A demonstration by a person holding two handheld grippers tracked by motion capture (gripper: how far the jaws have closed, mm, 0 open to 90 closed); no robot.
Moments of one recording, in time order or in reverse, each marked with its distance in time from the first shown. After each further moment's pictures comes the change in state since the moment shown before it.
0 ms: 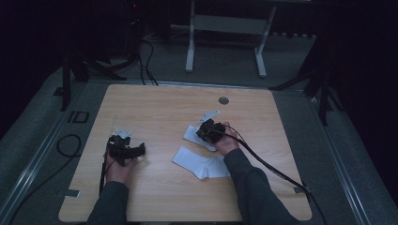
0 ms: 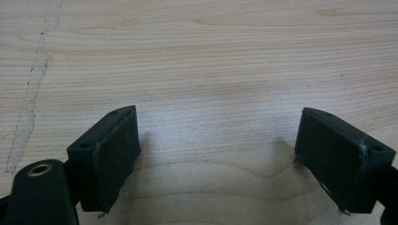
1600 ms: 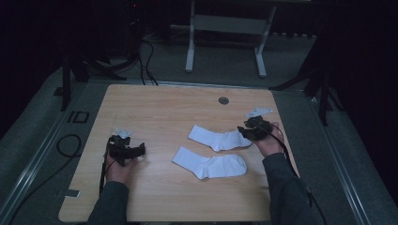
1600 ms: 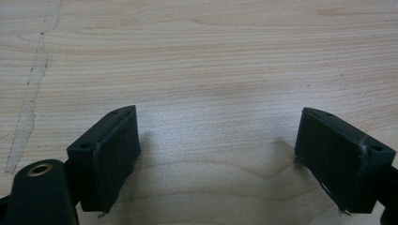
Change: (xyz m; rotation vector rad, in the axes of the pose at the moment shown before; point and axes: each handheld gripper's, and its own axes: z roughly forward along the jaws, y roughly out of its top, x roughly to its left) left arm 0.000 0.000 0.000 0.000 0.000 0.000; right arm -0.074 -0.075 -0.092 -0.041 -0.221 0.184
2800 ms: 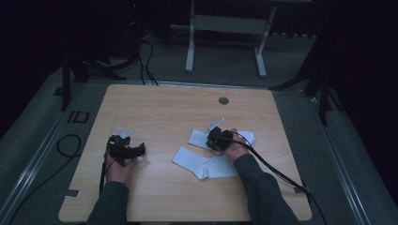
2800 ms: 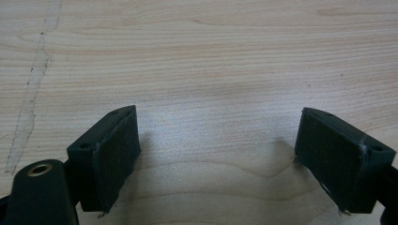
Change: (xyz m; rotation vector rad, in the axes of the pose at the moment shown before) left arm 0.000 0.000 0.000 0.000 0.000 0.000; right arm 0.092 0.017 0.079 0.182 0.243 -0.255
